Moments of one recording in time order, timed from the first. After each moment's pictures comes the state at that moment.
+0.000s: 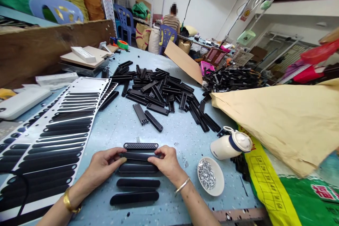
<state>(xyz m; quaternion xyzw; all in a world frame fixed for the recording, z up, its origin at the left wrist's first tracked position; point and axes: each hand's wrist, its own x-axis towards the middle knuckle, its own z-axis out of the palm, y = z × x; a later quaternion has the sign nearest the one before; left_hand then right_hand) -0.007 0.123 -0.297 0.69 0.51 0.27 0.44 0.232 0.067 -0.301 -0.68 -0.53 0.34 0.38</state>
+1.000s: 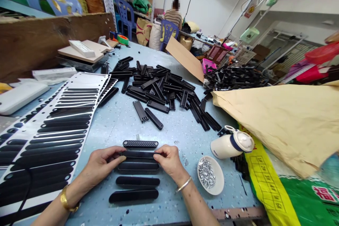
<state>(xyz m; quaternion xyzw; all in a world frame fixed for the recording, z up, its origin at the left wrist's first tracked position) -0.009 0.121 -0.291 0.69 0.50 0.26 0.44 0.245 0.063 -0.306 -0.62 -0.55 0.38 0.40</state>
